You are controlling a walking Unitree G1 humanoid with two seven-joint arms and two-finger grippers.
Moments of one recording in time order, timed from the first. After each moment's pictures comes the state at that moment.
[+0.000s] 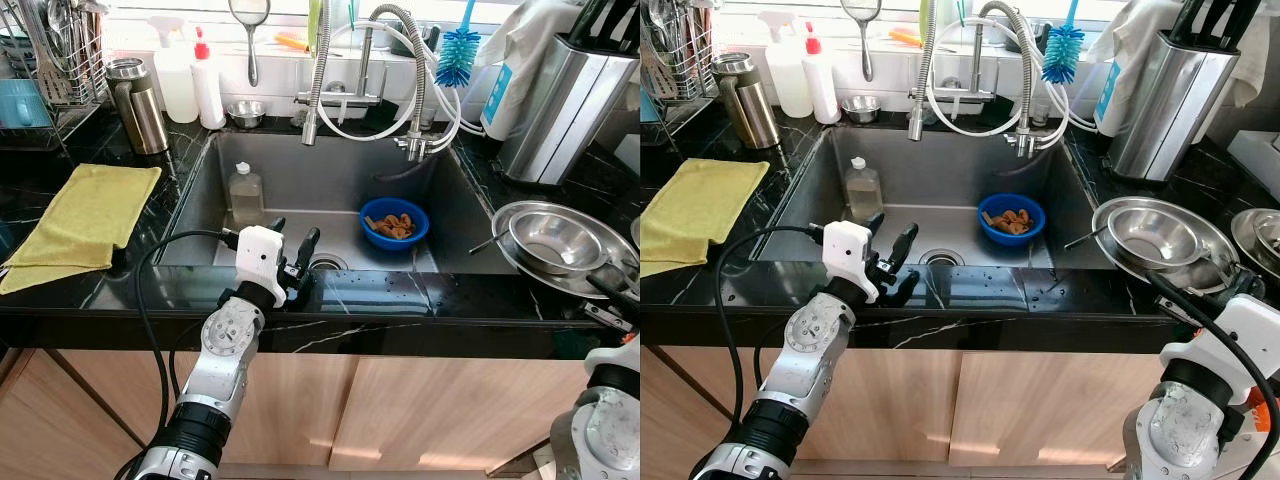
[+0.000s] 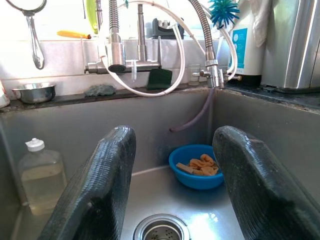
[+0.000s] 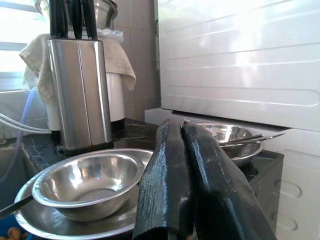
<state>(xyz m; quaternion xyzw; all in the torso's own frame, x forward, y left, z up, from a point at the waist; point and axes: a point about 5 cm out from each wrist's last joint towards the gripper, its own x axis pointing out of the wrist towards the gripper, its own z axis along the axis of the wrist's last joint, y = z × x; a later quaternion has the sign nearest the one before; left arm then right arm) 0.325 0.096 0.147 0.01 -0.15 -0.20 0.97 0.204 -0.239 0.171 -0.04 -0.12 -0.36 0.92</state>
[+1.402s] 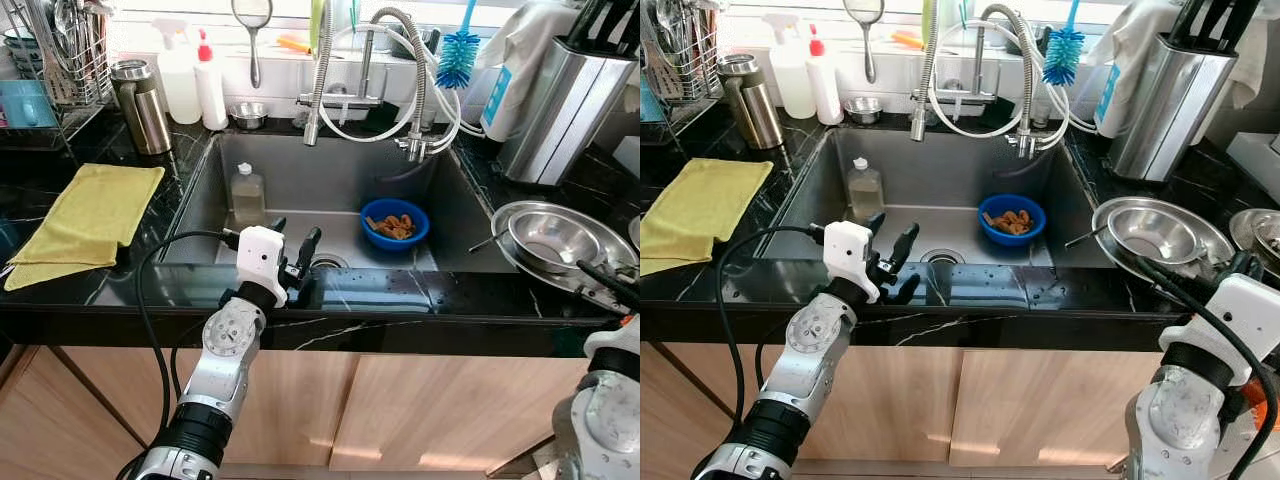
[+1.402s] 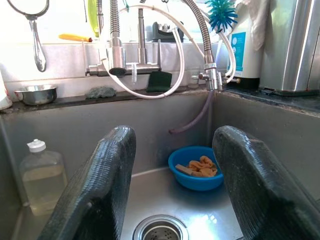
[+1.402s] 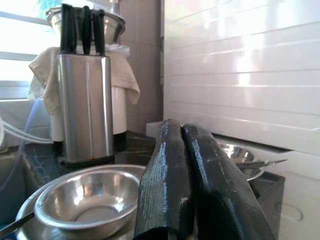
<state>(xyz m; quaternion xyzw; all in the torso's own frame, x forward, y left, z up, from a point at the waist) 0.324 0.094 0.147 0.01 -0.16 -0.20 0.97 0.211 -0.244 0.187 -0.07 -0.14 -0.36 0.92</state>
